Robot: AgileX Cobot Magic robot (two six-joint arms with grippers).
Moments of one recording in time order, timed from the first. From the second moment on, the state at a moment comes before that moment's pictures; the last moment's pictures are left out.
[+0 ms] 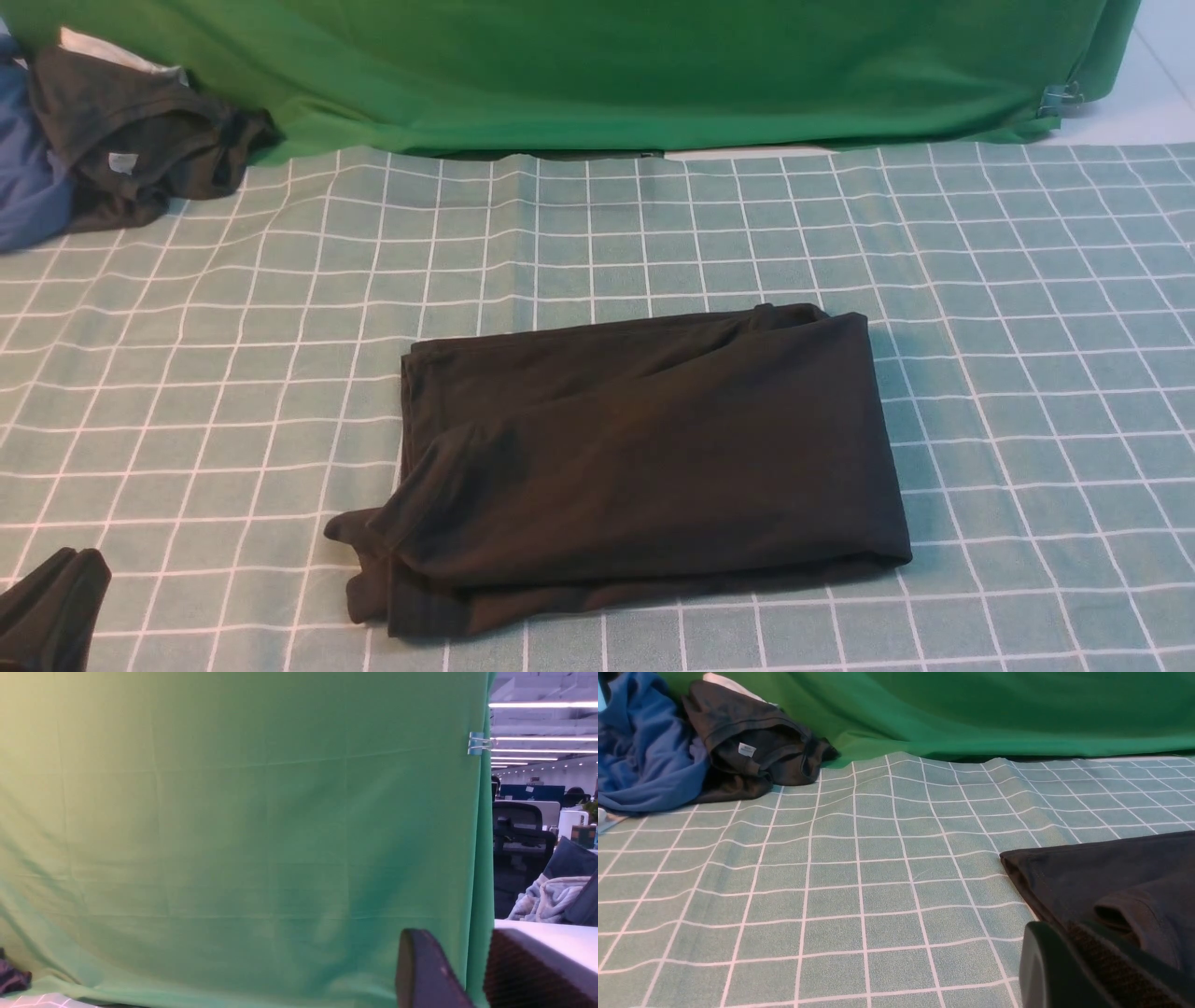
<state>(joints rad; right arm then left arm) 0.17 0.16 -0.37 0.19 0.02 -0.17 0.00 0.00 0.00 -0.16 0.24 0.16</state>
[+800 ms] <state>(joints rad) -0.01 0.01 0.01 0.18 0.24 -0.30 0.00 0.00 0.00 -0.16 0.24 0.16</state>
